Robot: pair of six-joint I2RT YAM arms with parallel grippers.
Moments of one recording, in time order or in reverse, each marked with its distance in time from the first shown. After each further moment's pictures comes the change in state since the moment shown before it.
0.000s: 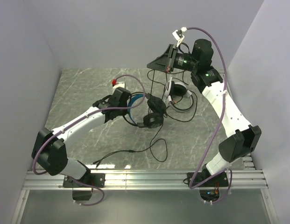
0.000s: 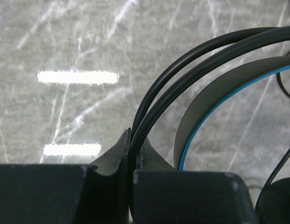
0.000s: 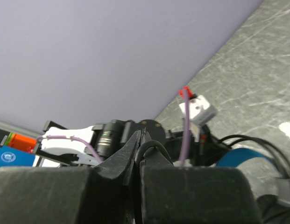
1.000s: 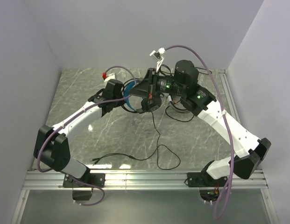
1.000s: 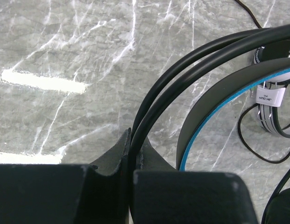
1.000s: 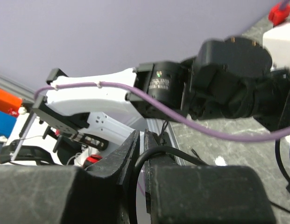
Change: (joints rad) left arm 0.133 0.043 0.044 0.108 0.090 -0.105; right arm 0.357 -0.205 -0.189 -0.074 0.252 -0.162
